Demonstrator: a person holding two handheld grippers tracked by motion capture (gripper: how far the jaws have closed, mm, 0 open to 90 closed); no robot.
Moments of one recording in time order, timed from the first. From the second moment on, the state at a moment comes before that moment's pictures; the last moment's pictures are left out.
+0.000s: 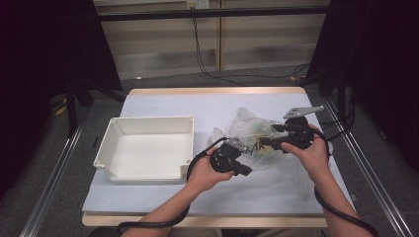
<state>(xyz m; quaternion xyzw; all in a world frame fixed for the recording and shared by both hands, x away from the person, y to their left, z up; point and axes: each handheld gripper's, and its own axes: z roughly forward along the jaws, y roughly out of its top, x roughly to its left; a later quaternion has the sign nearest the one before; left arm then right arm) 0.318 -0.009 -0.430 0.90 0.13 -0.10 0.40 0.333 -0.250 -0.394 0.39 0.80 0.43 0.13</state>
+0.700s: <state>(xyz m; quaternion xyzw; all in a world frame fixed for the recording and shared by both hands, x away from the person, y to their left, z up) 0.351 -0.022 -0.455 0.87 0.18 0.02 0.45 0.331 -0.247 -0.420 0.39 0.82 0.42 0.04</state>
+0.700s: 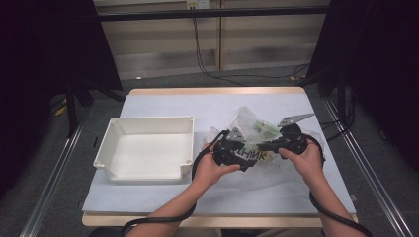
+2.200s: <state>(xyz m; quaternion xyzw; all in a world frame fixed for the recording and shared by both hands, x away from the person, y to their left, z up) 0.318 -0.005 -0.446 0.92 0.12 -0.13 0.35 0.403 -0.304 -0.440 0.51 0.76 0.39 0.15</state>
